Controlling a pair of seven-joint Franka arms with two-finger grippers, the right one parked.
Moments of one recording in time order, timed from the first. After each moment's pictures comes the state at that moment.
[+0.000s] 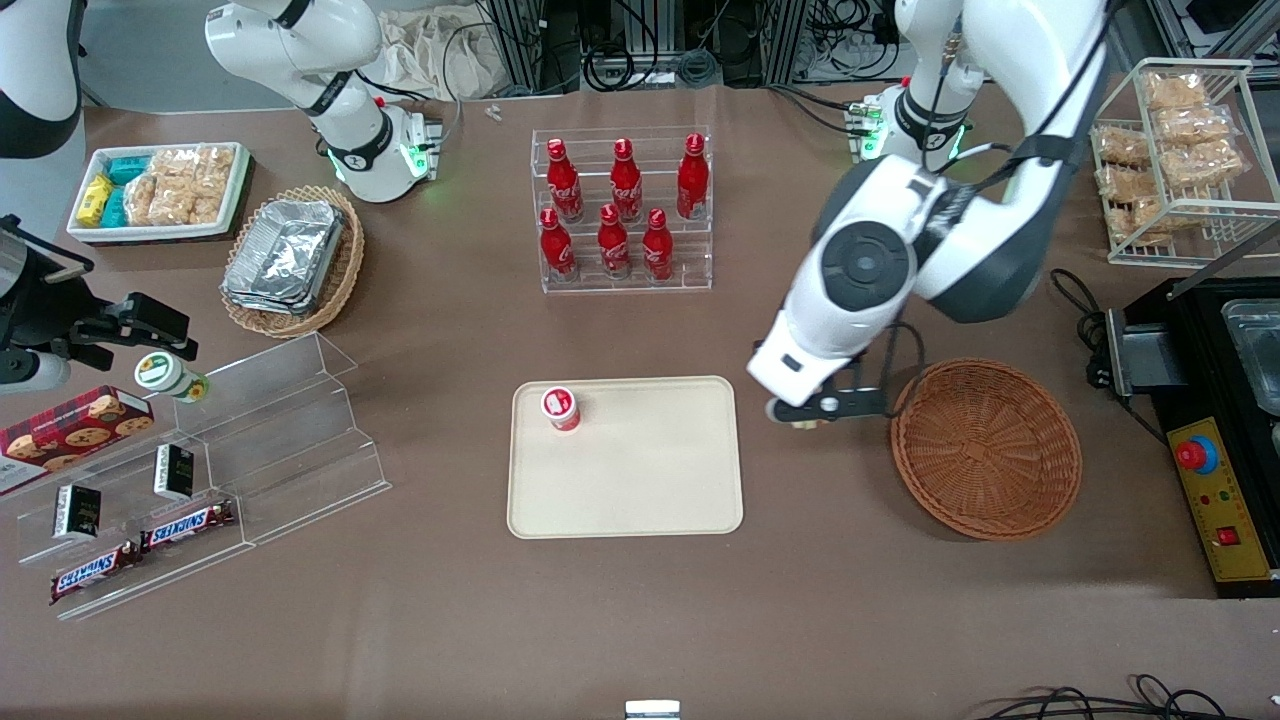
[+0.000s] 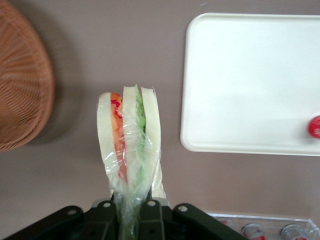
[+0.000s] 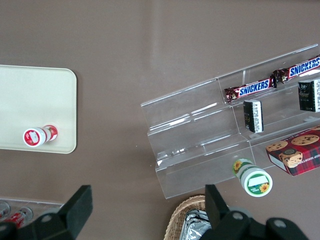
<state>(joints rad) -0.21 0.44 -0.42 -1.49 0.13 1.79 -0.67</state>
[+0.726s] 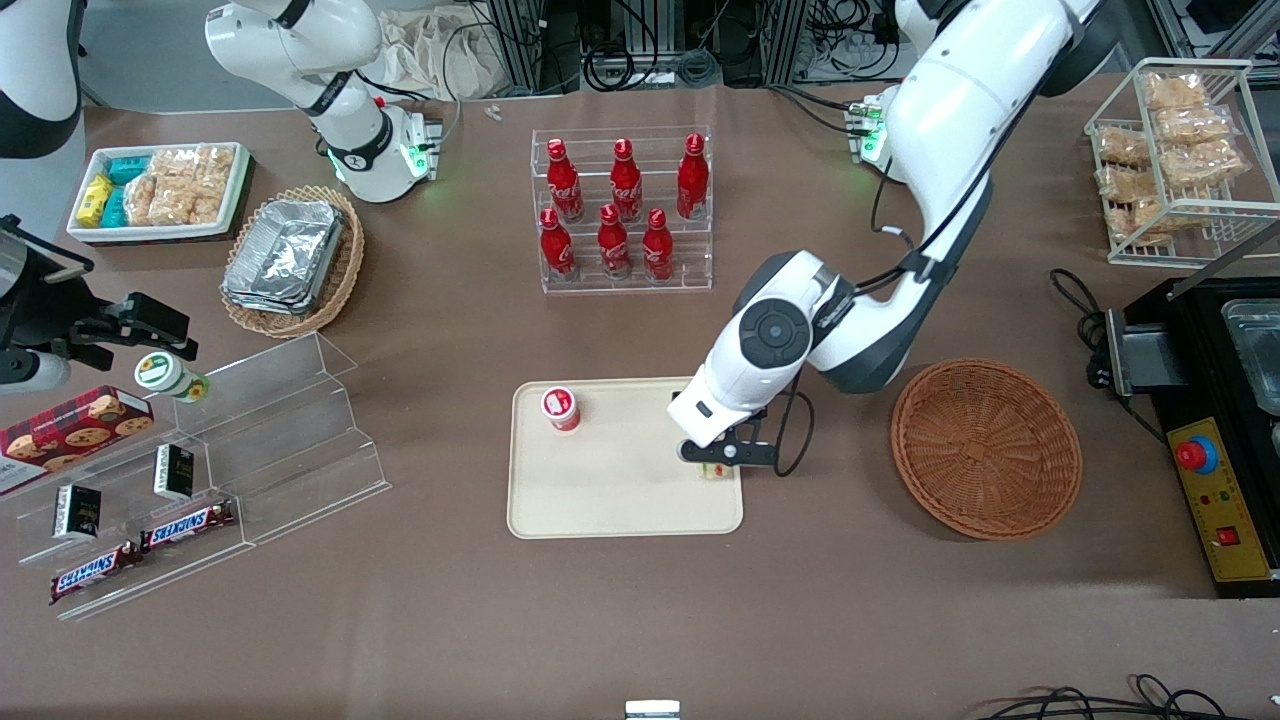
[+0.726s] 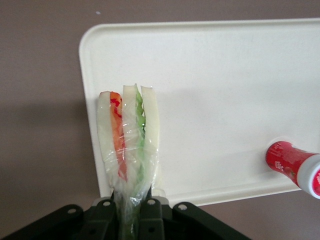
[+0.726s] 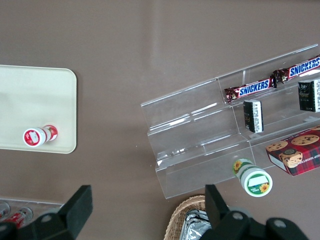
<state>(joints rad) -0.29 0.71 -0.42 -1.48 0.14 2.18 -0.63</state>
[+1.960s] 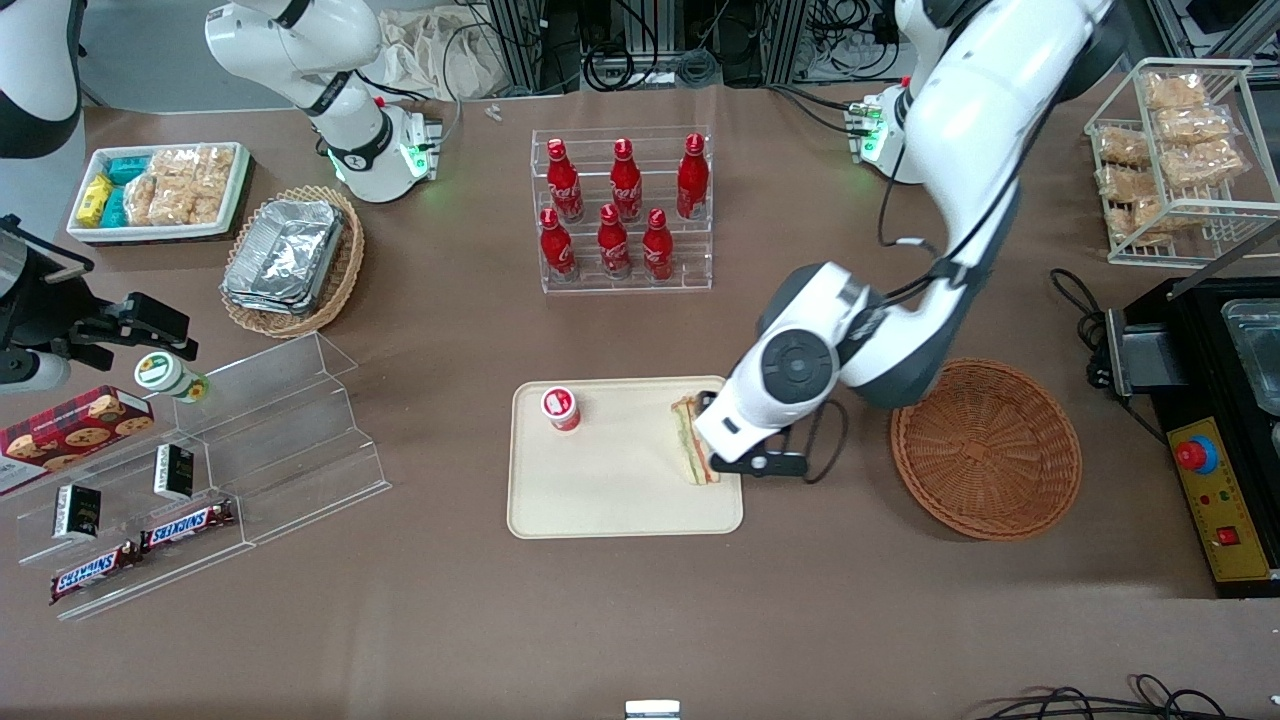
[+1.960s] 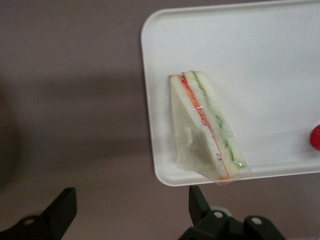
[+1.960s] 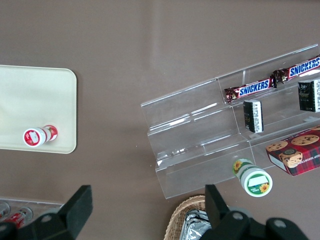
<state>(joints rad) -0.22 0.63 -0.41 -1.39 0.14 1.84 -0.54</state>
